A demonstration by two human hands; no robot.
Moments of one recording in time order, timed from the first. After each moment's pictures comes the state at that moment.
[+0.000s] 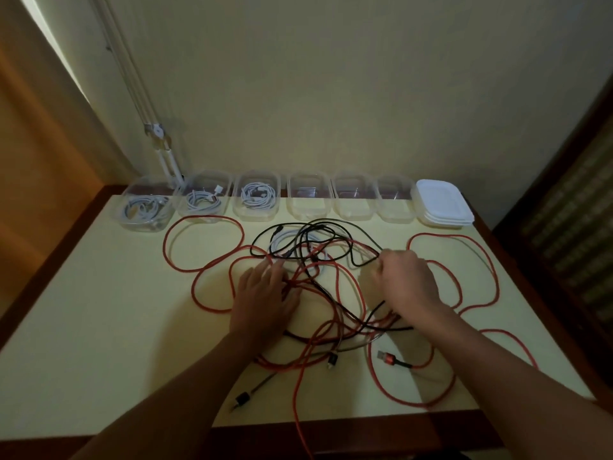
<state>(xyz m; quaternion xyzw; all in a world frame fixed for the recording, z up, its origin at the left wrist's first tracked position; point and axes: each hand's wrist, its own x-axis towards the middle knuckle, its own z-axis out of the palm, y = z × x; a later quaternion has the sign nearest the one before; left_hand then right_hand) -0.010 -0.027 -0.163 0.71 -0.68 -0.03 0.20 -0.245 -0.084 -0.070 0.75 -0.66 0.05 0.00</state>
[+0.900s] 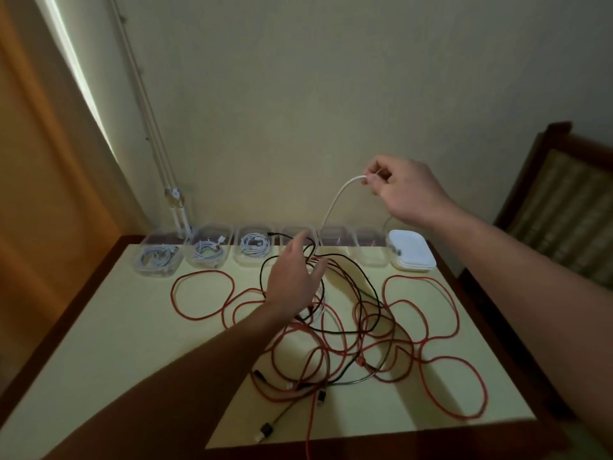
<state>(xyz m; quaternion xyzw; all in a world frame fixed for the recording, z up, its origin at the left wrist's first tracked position) -0.064 -0.058 -0.004 0.65 -0.63 -0.13 0.41 -0.236 -0.099 0.175 0.79 -0.53 0.31 -0.10</state>
